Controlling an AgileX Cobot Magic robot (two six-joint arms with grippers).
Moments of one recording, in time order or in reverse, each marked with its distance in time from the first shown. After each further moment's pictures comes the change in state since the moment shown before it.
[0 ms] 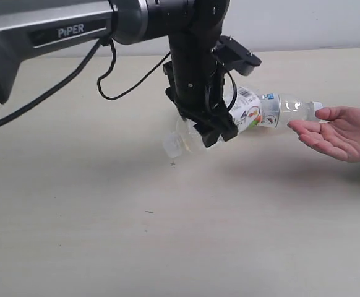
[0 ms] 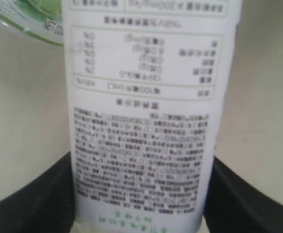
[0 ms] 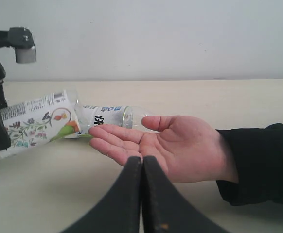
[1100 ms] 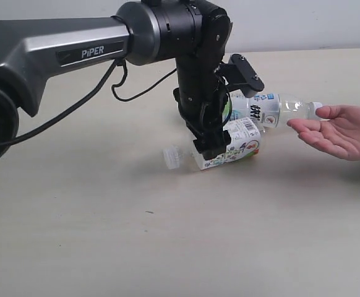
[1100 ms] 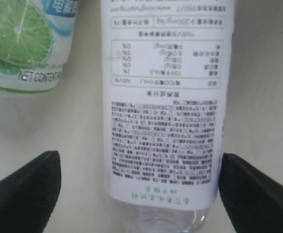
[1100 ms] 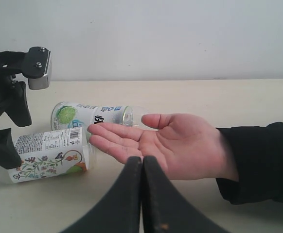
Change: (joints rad) left arm 0.000 0.069 0.000 0.034 -0.093 0.223; right arm 0.000 0.000 0.000 0.000 0.000 0.000
